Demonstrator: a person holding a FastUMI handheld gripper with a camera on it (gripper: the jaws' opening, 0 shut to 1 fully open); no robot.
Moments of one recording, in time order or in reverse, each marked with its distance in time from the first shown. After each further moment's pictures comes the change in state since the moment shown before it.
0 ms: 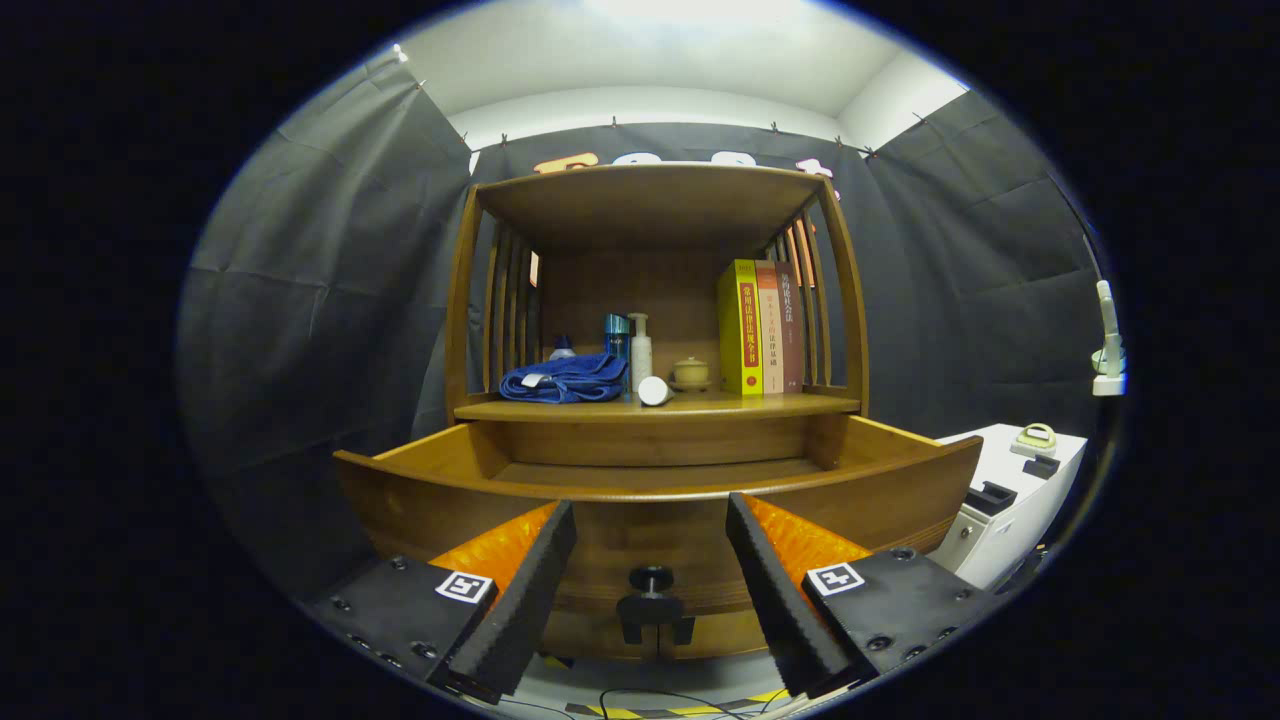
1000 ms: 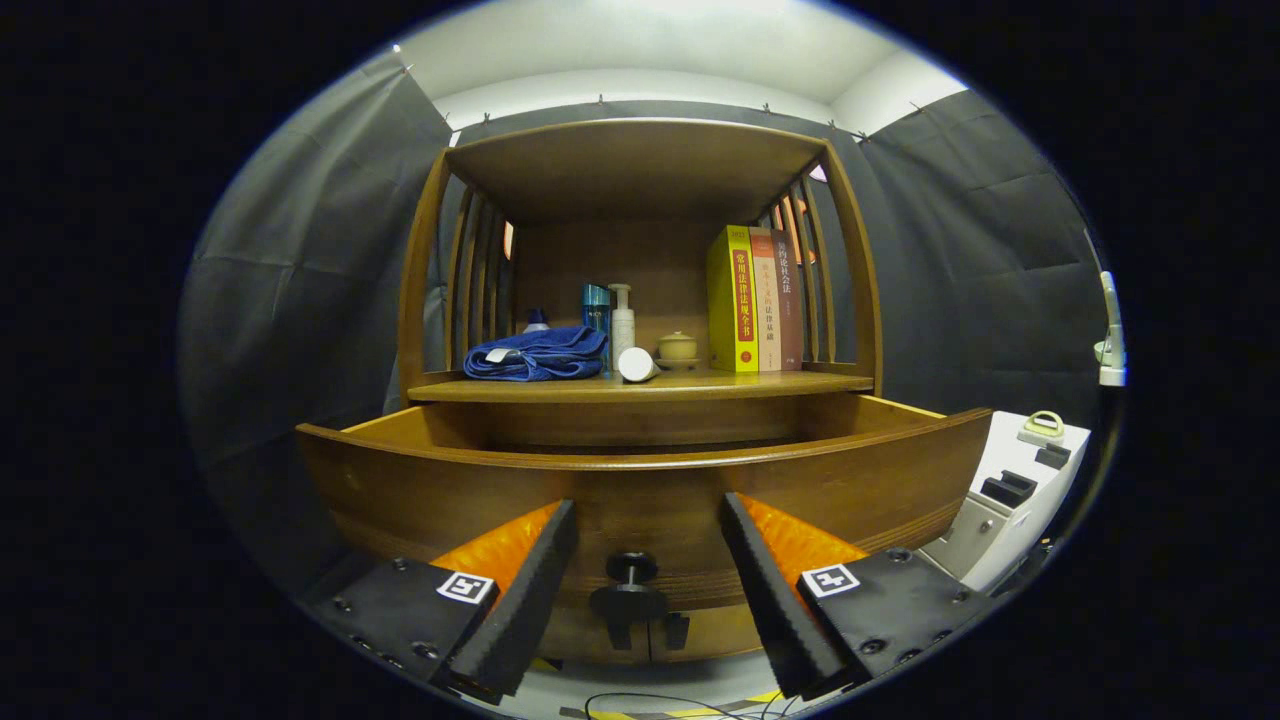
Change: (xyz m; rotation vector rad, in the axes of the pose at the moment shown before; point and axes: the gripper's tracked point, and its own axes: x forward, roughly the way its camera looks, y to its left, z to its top) arm 0.074 -0.017 -0.018 -0.014 0.050 -0.050
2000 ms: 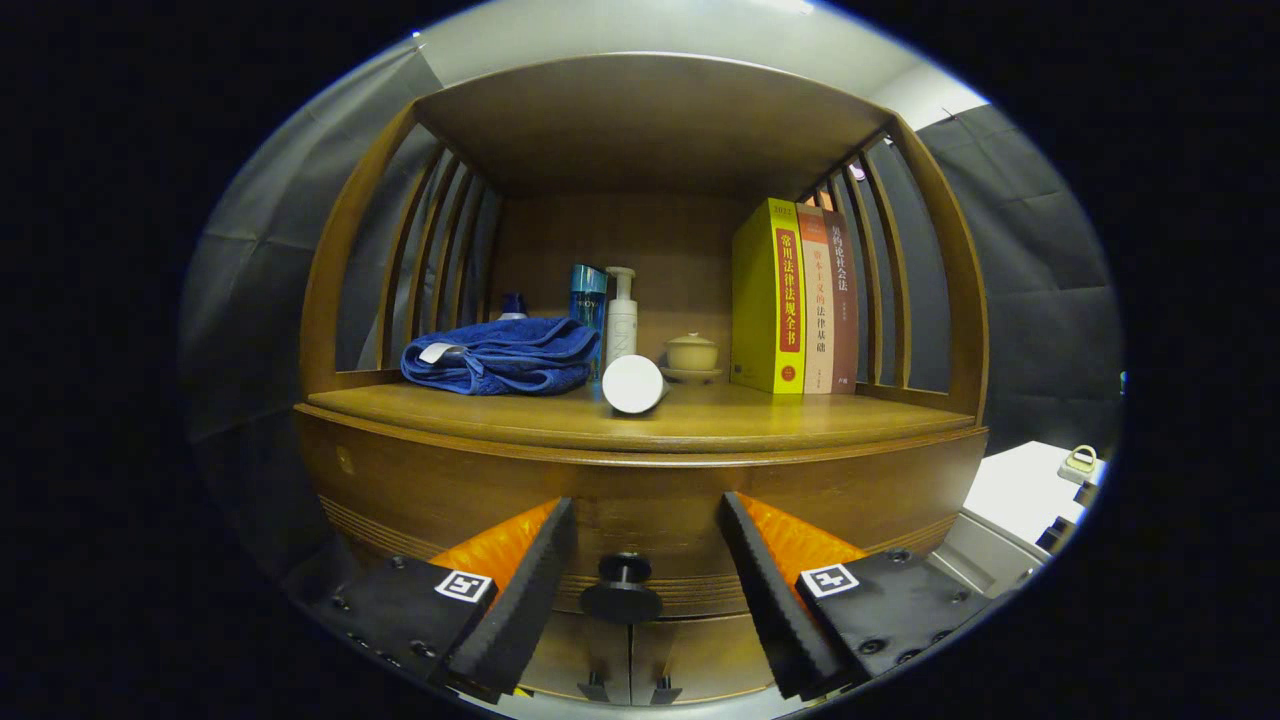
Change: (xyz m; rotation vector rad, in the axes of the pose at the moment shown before) arm 0.145 0.000 0.014 -0.055 -0.001 -0.001
